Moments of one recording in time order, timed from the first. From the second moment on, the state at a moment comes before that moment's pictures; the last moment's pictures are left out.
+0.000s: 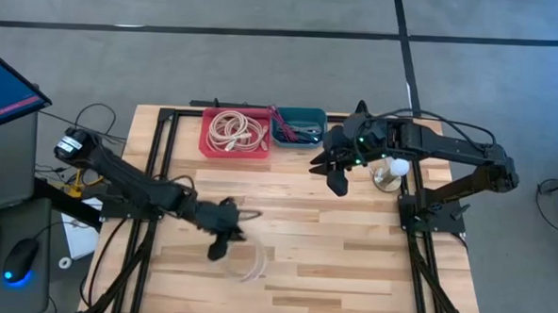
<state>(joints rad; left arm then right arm) -0.41 1.28 0.66 -0.02 -0.09 -0.42 -0.11 1.31 1.40 -0.74 -0.13 0.17</state>
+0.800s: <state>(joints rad) 0.15 0.91 0.75 -0.01 -0.21 -0.09 -0.14 1.36 1.41 -0.61 -0.13 0.38</state>
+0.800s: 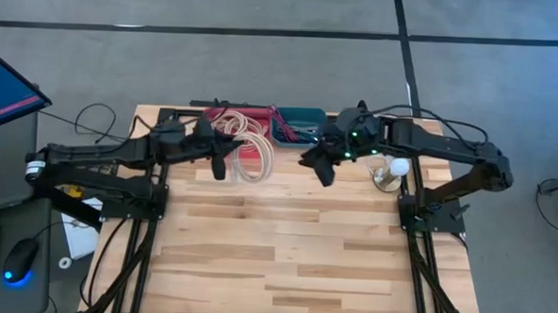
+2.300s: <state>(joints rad) 0.15 0.89 0.75 -0.01 -0.24 -0.06 -0.11 1.59 1.40 -0.07 -0.34 0.44</state>
